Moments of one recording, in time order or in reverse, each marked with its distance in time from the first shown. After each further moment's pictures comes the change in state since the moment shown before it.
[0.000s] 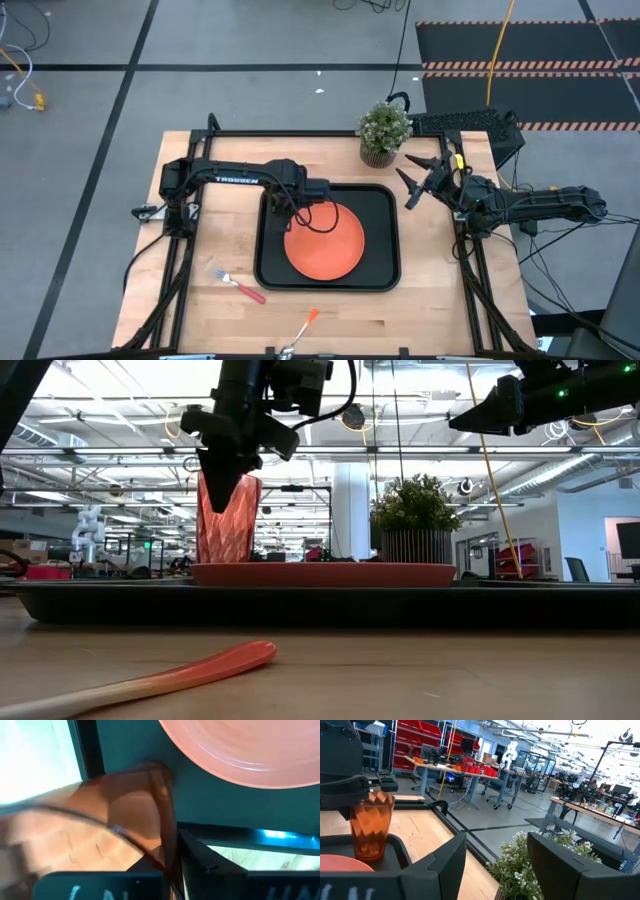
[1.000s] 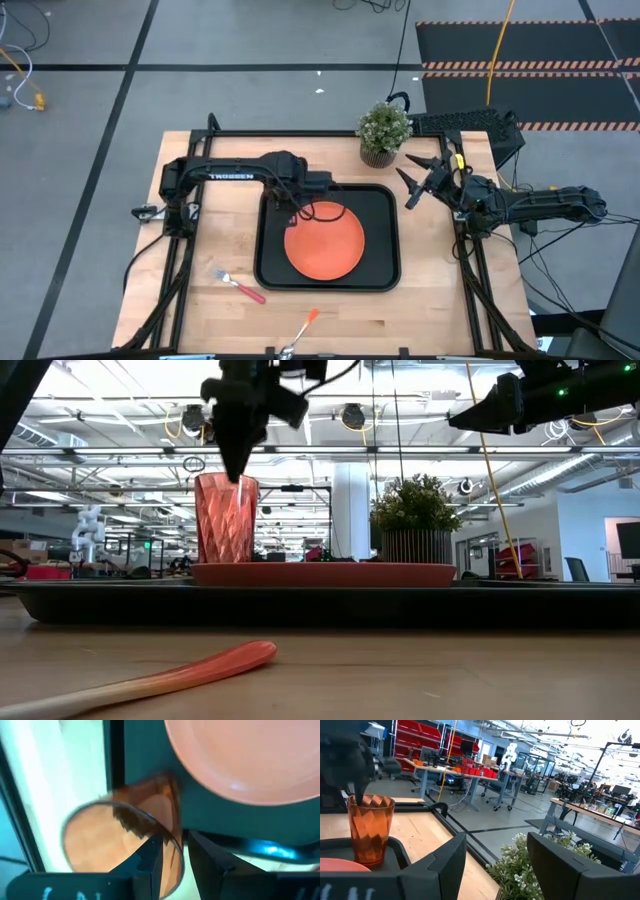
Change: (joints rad) left arm -0.012 0.000 0.189 -0.089 -0.031 -0.072; right arm 0.000 0.000 0.000 0.012 0.000 0.000
